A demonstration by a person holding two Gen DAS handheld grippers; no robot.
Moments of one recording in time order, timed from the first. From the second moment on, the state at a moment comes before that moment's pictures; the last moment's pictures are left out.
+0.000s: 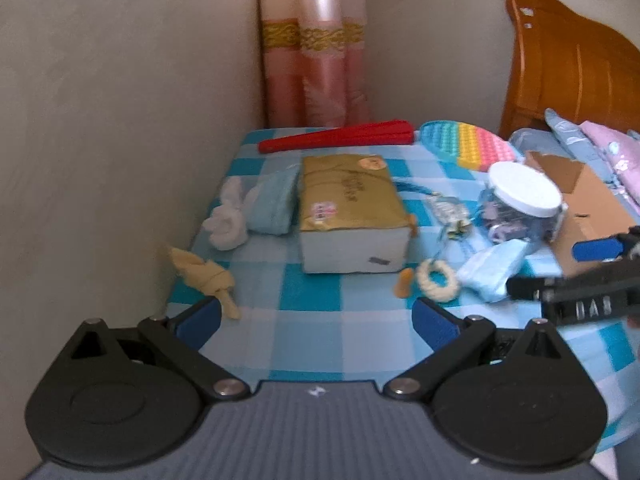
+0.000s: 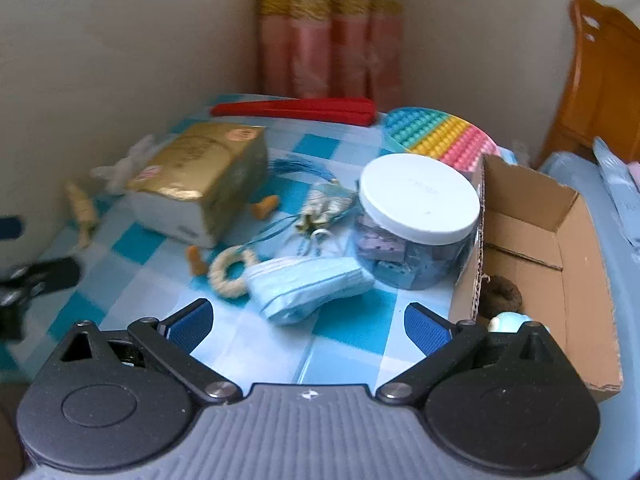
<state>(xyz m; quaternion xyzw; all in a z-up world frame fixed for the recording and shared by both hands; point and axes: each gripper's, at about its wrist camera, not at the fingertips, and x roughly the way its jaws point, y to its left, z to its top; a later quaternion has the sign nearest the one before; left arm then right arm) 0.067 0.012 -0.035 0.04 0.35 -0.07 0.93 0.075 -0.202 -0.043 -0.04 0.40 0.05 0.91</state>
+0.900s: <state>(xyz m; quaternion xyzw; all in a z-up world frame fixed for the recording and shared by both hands) 0.086 0.029 -0.062 0.05 0.37 -0.07 0.92 0.130 -0.190 -0.082 -0.03 0.47 -0.07 0.88</state>
